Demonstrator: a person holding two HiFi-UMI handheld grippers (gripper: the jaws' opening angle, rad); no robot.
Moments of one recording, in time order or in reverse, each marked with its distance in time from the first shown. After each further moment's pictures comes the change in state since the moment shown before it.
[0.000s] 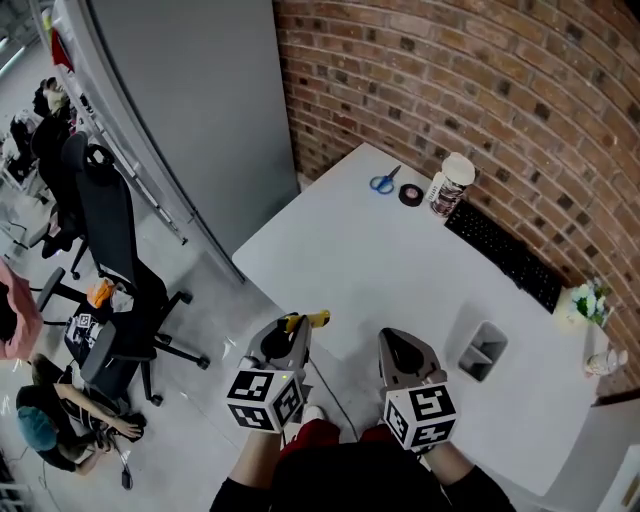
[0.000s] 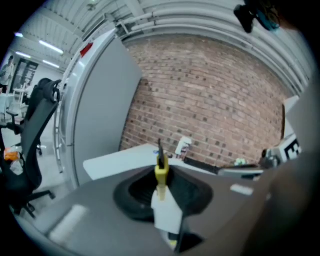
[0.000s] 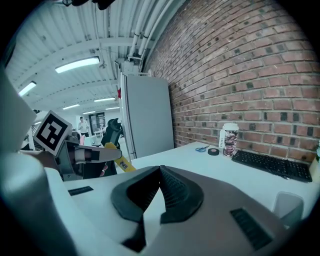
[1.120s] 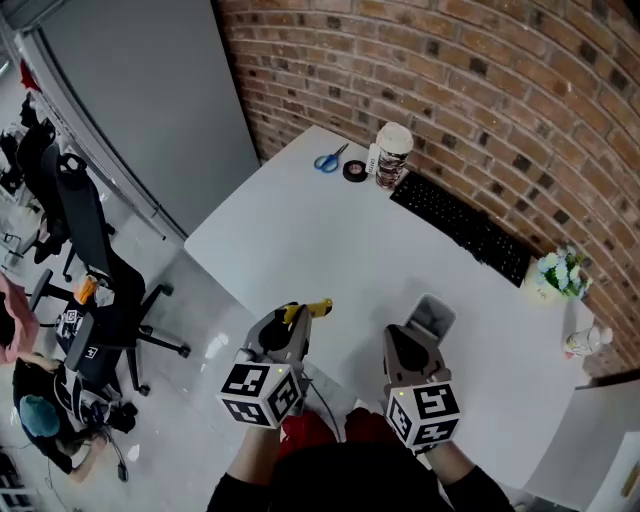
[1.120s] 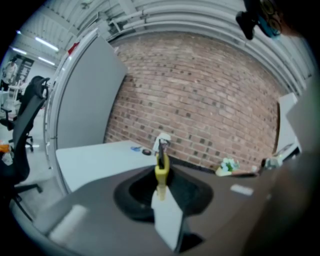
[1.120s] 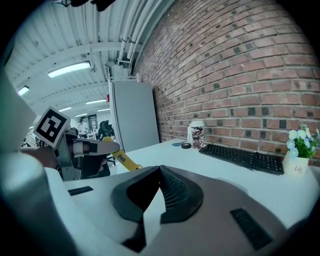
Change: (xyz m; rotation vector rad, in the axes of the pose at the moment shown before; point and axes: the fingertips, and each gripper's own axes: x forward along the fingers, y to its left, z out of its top) left arm 0.031 -0.142 -0.020 0.004 0.000 -0.059; right arm -0.100 -0.114 -0.037 0.061 0.006 -0.072
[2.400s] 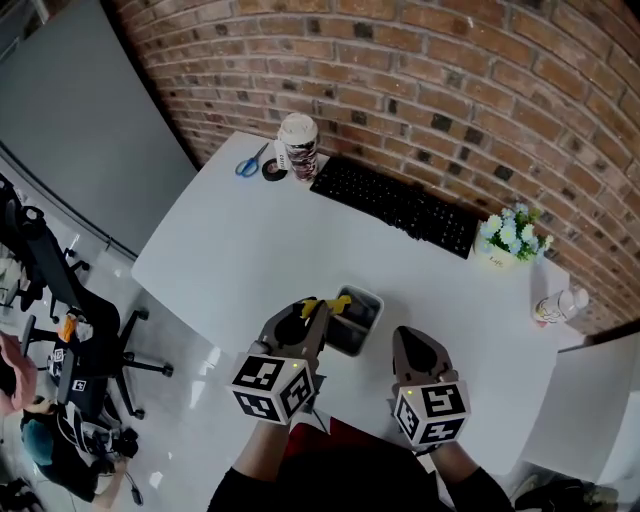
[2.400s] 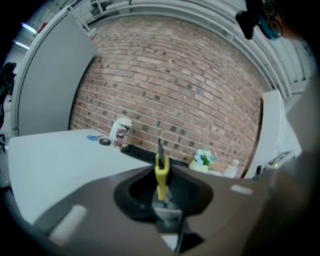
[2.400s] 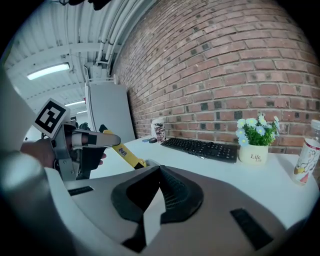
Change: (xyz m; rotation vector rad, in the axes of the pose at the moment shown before) left arm 0.085 -0.166 -0.035 0.051 0.096 -0.228; right arm -0.086 -0.143 -0.045 0.111 0.016 -0.192
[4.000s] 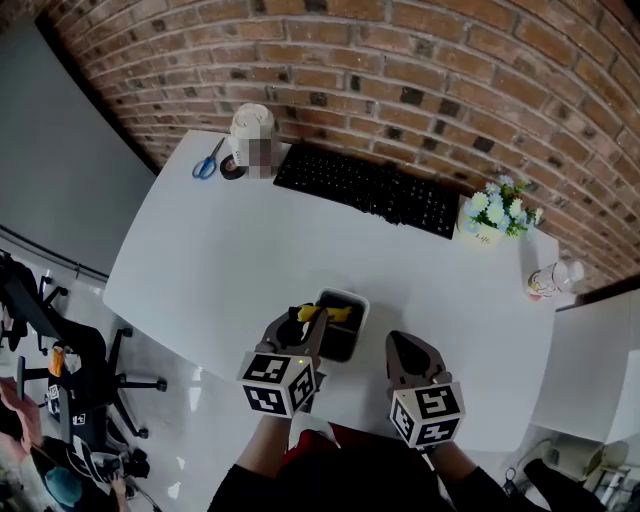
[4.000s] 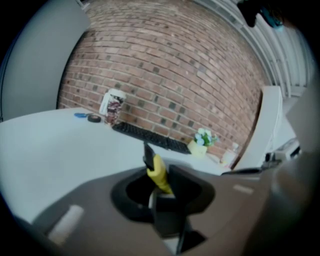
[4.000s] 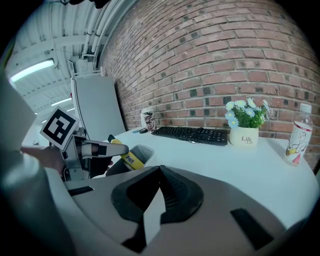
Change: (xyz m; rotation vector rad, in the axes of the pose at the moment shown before) left arm 0.051 0.010 -0.066 0.000 0.197 -0.094; right arm 0.008 -0.013 -0.038 0.077 0.096 -0.098
